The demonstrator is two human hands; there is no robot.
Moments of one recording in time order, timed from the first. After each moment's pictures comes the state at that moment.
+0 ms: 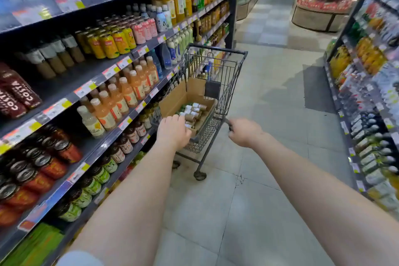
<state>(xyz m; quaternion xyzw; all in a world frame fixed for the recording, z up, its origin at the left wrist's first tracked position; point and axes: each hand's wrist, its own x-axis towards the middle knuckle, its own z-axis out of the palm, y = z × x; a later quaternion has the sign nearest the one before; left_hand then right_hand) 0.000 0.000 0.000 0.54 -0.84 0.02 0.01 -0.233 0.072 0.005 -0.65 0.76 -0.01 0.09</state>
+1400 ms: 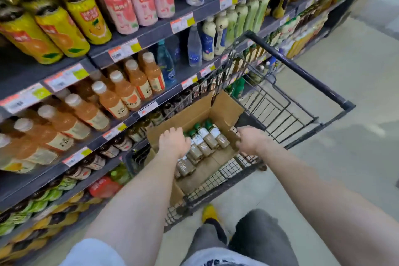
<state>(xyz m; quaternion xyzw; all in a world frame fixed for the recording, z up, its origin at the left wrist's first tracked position) -0.174 -0.532 -0.172 0.77 -0.60 -0.20 -0.14 -0.423 -0.579 -0.140 -0.76 0.59 0.18 0.20</state>
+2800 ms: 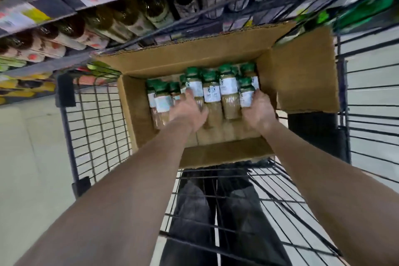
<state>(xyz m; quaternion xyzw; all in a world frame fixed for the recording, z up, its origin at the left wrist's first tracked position) -0.213 -0.632 -0.462 0.86 -0.26 -0.42 -0.10 -0.375 -0.763 -0.505 -0.68 0.57 0.21 0.42</state>
